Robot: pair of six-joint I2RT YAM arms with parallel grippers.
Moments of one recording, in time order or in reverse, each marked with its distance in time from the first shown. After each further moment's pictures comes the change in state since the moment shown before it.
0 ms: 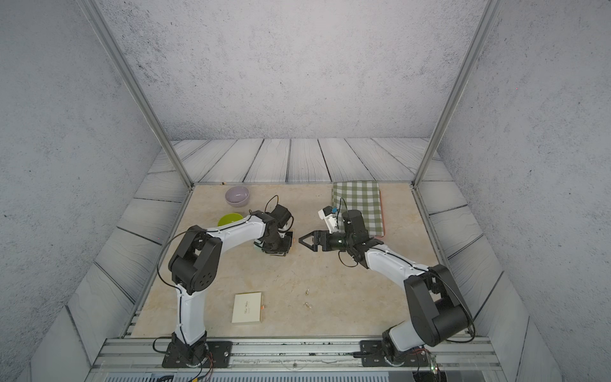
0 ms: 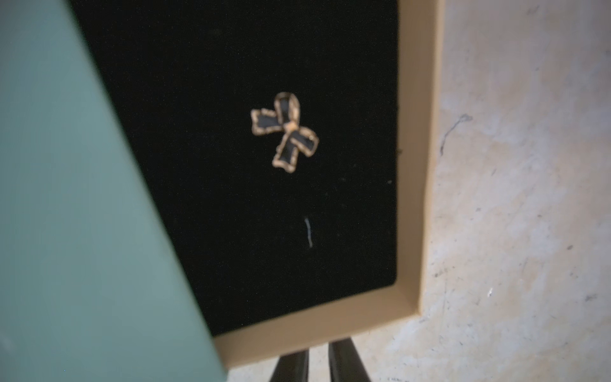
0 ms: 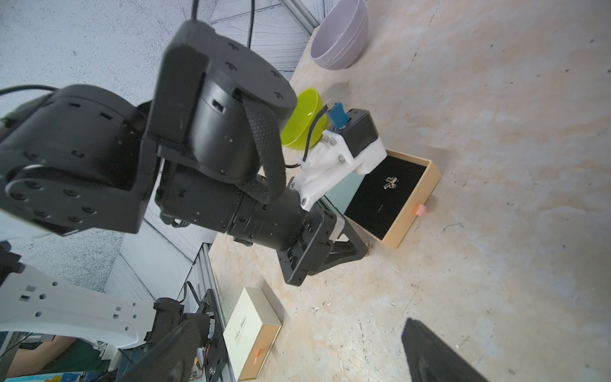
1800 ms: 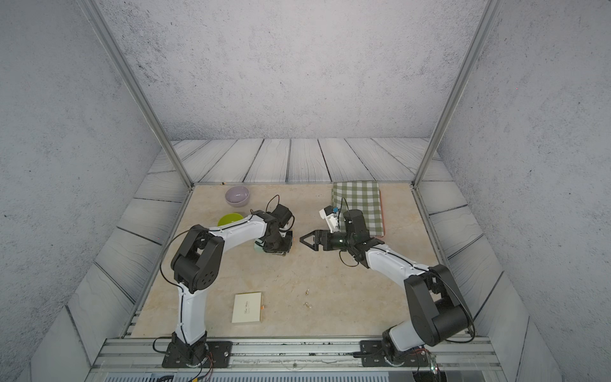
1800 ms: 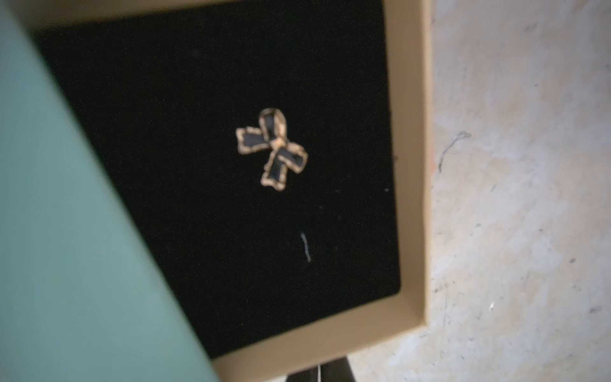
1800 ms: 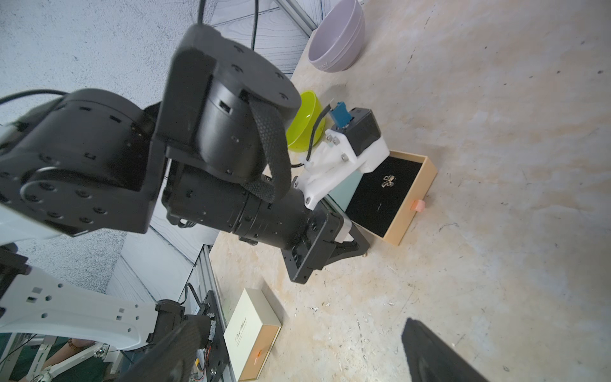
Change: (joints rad) left arm 0.000 0.022 0.013 0.007 -0.007 0.011; right arm -0.012 0.000 0.000 0.000 -0.007 0.003
